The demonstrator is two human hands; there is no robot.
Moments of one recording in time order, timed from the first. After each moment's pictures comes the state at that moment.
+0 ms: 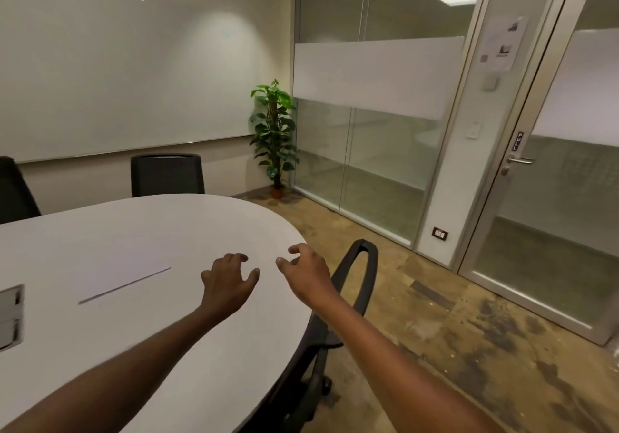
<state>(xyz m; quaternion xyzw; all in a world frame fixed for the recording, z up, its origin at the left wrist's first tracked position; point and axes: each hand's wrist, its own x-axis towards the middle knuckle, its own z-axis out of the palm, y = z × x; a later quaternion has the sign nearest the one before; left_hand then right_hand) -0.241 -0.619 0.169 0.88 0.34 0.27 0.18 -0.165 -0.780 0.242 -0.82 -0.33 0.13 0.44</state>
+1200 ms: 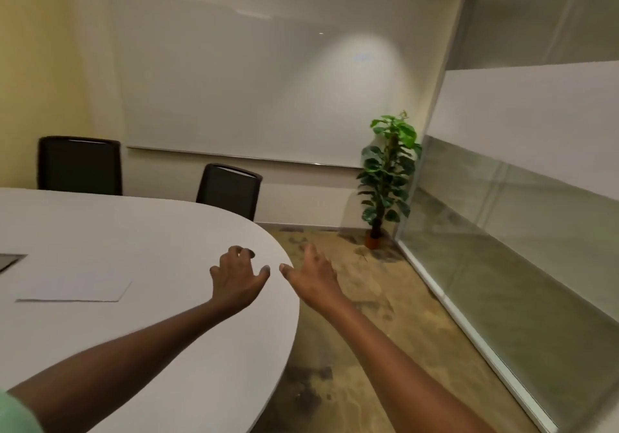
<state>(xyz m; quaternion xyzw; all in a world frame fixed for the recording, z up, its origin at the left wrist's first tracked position) 0.252 -0.437 0.179 0.73 0.60 0.32 0.08 0.390 -0.526 0.246 -0.73 -0.60 0.14 0.30</state>
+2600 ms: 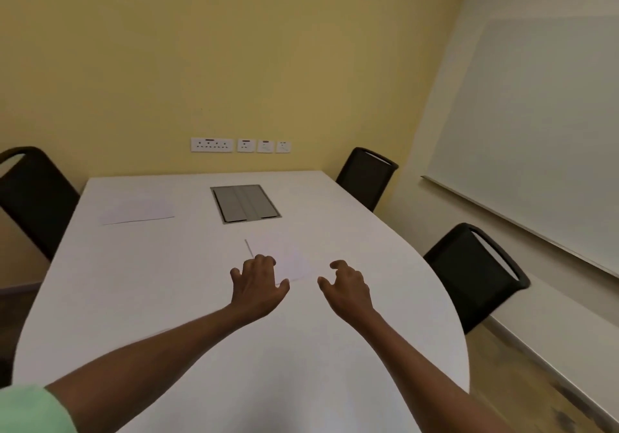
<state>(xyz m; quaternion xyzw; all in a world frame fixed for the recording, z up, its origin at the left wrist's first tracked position) 0.213 -0.217 0.136 0.32 0.91 0.24 -0.04 0.341 -0.076 0.176 -0.32 -0.90 0.24 0.14</state>
